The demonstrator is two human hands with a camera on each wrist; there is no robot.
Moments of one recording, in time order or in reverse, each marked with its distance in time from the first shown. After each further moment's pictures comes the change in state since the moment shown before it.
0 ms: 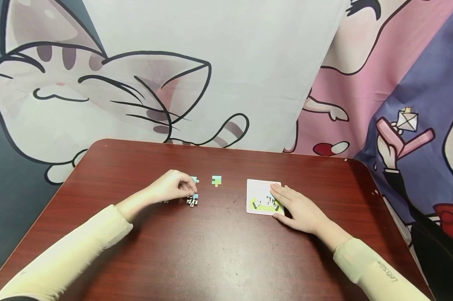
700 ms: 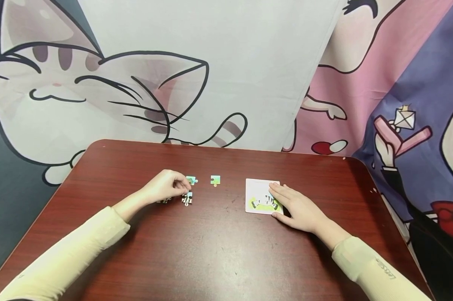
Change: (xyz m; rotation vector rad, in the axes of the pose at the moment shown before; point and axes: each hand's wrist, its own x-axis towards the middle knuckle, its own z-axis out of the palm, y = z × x) left_hand -0.004 -0.018 -0.001 0.037 0.050 -0.037; right_hand 0.000 0.000 0.000 -0.012 -0.015 0.019
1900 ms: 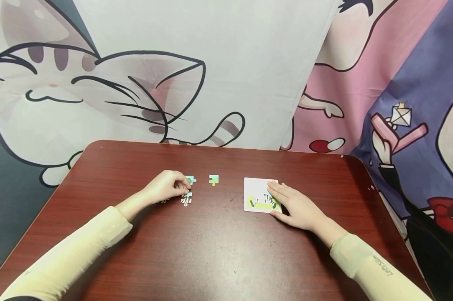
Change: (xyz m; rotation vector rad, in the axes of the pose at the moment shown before) left_hand 0.007 -0.009 0.010 0.047 0.020 0.020; right_hand 0.001 -0.001 0.000 0.026 -0.013 0.011
